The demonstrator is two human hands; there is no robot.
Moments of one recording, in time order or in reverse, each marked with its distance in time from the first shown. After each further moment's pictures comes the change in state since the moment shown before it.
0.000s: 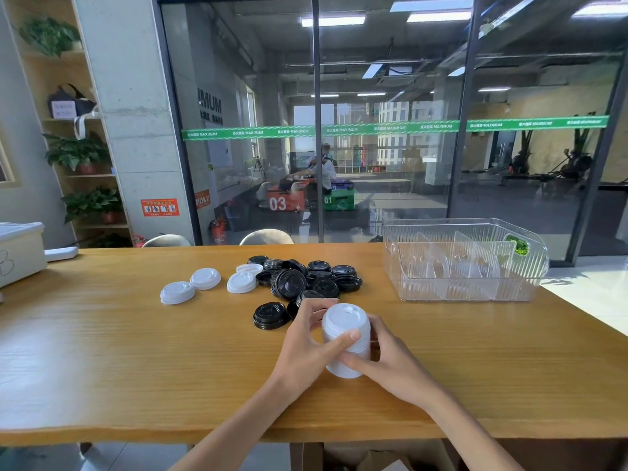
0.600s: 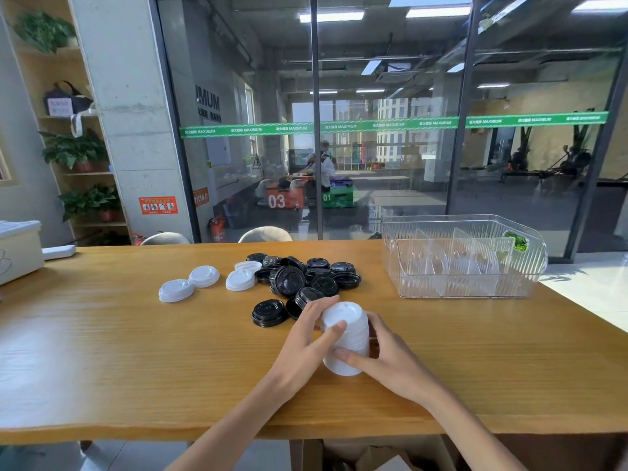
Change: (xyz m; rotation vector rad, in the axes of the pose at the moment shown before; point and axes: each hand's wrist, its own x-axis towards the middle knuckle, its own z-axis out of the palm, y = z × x) left_hand -0.002 0.002 -0.007 0.072 -0.145 -0.044; right_hand 0.001 0.001 0.002 -0.017 -0.003 0.003
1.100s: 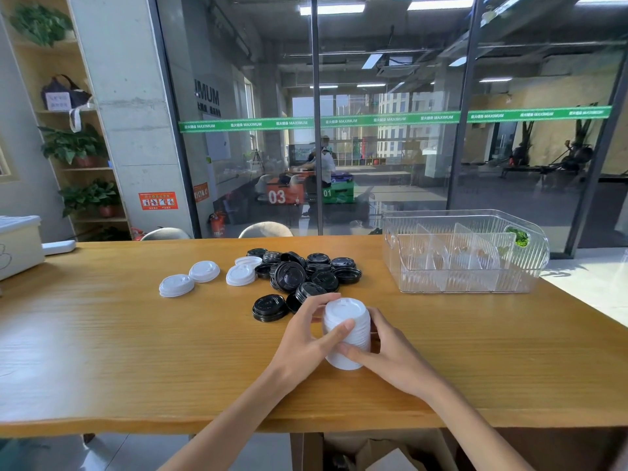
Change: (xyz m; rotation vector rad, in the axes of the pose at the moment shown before) left_hand 0.002 -0.003 0.001 0.043 0.055 -0.003; right_hand -0.001 0.002 -0.003 0.022 -0.031 -0.020
